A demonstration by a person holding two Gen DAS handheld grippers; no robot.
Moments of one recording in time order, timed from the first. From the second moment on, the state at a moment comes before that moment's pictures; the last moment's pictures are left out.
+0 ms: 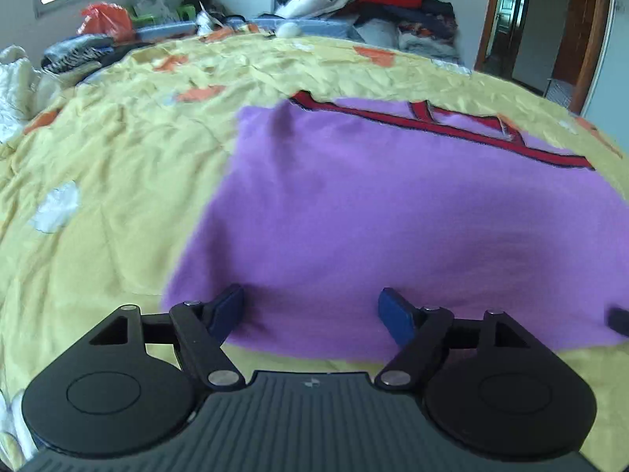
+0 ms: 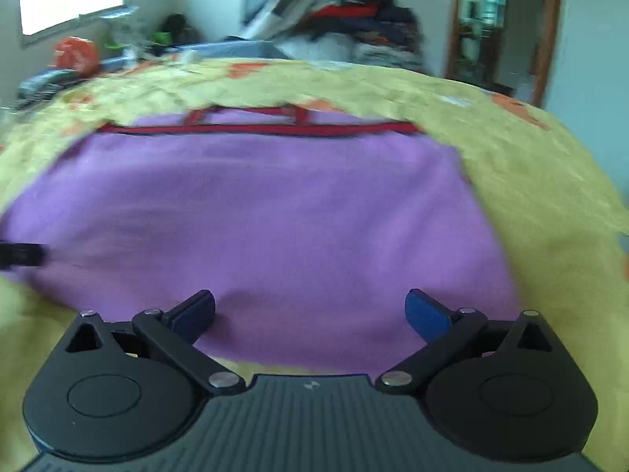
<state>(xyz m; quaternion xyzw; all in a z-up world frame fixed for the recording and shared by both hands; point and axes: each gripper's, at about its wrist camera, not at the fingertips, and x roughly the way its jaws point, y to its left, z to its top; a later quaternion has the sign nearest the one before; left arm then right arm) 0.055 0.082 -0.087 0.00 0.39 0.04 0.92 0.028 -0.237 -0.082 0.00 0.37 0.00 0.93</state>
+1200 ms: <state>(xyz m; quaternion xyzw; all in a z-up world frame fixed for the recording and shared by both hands) 0.126 0.066 -0.085 0.01 0.39 0.09 0.92 0.082 -0.252 -0.088 0.01 0.36 -0.02 0.93</state>
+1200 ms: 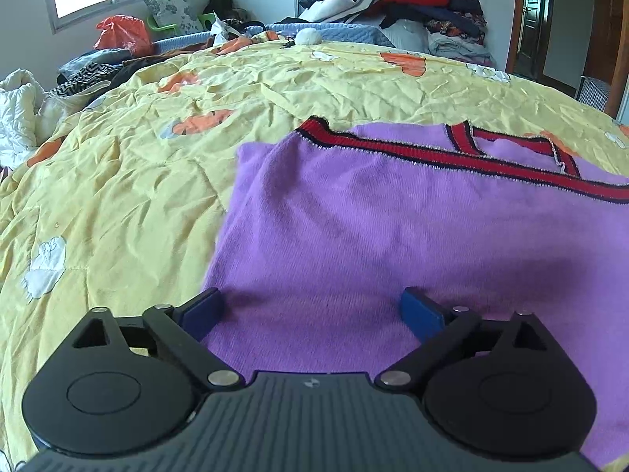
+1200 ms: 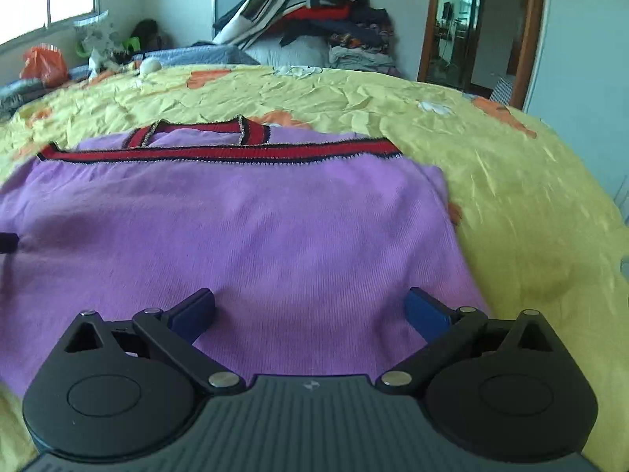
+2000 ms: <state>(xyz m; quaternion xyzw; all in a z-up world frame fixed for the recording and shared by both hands) 0.066 0.073 -0.067 0.01 0.42 0.12 0.90 0.068 -0.260 -0.083 0.00 0.35 -0.01 0.94</state>
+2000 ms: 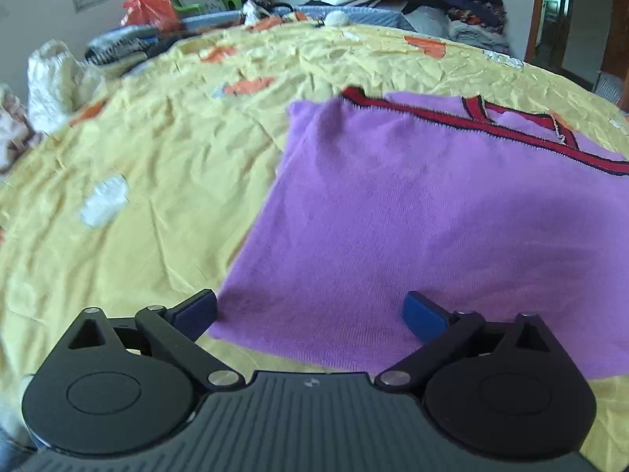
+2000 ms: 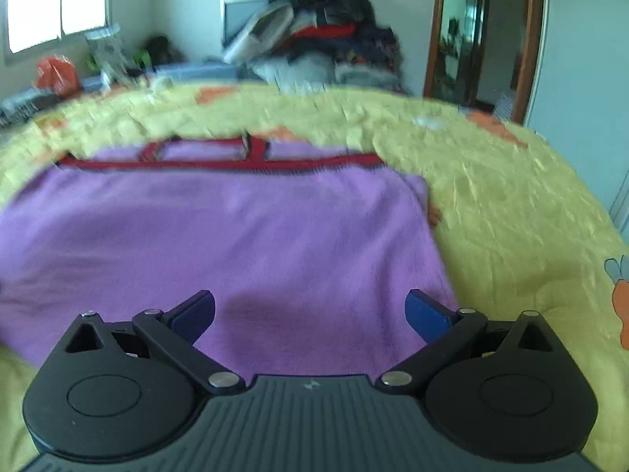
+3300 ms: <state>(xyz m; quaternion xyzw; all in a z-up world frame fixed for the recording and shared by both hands) 0.149 0.042 -0.078 -0.01 0.35 0.03 0.94 0.052 -0.247 -0.067 -0.01 0.32 0.01 0.95</state>
